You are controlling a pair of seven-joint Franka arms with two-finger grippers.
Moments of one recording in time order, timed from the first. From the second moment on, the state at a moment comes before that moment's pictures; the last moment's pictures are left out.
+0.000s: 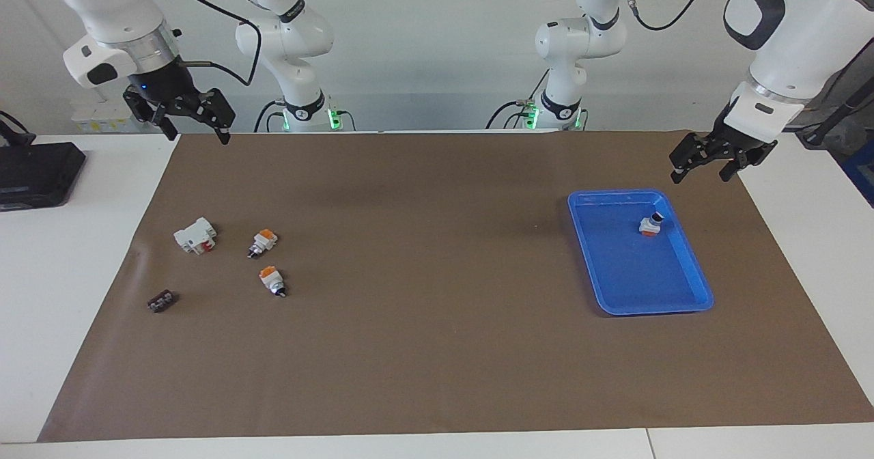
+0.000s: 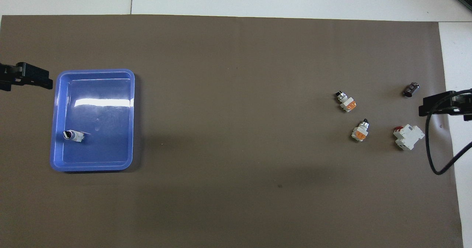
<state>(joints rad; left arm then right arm) 0.04 0.10 -0.03 -1.50 -0.02 1.61 0.03 0.09 -0.06 -0.12 -1.60 -0.01 1.51 0.09</state>
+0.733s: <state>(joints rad) 0.04 0.10 -0.03 -1.50 -0.02 1.61 0.03 0.09 -0.08 -0.12 -1.64 -0.01 1.53 0.08</state>
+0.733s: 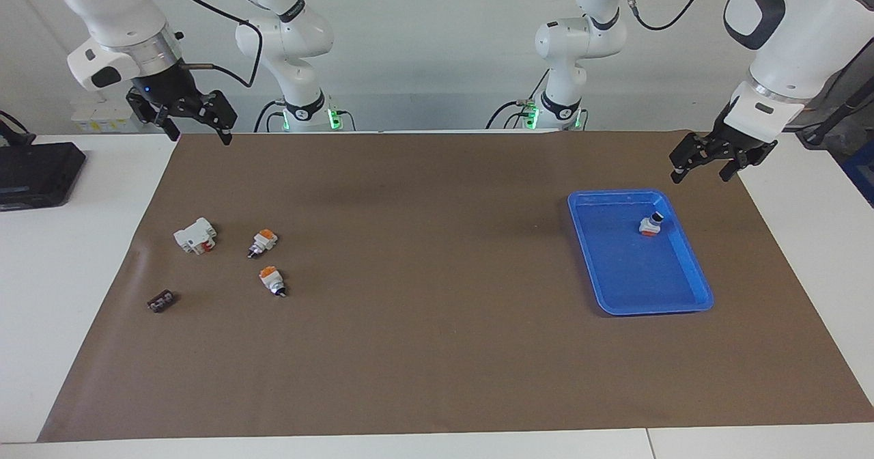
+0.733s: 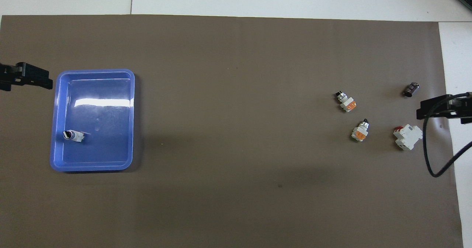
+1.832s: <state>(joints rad) 0.04 0.10 -0.03 -1.50 -0.02 1.61 0.03 0.12 0.18 -0.13 -2.03 0.18 2.31 -0.78</state>
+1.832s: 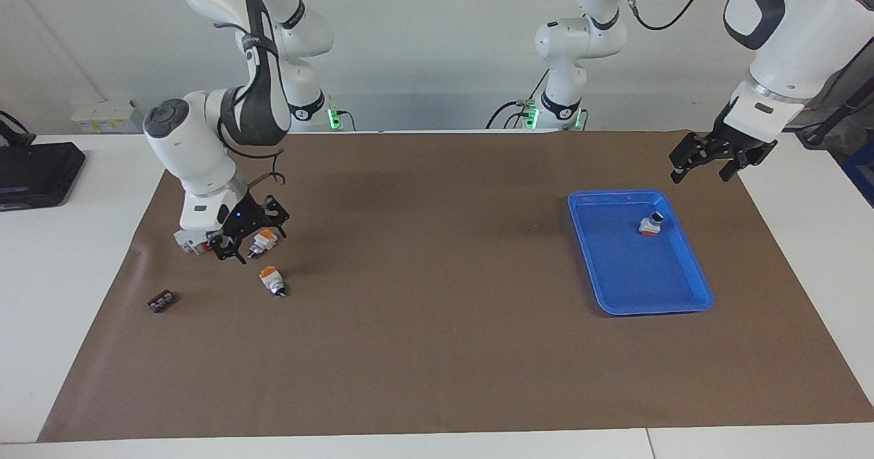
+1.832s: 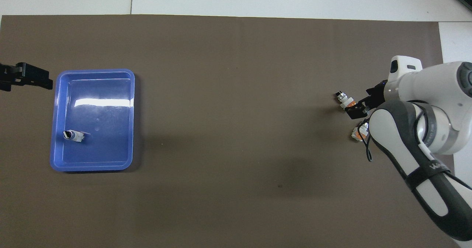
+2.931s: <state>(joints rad) 0.05 0.09 -0.03 -1.50 -0.02 1.61 0.03 0.12 0.35 -0.13 -2.04 0.18 2.49 -0.88</state>
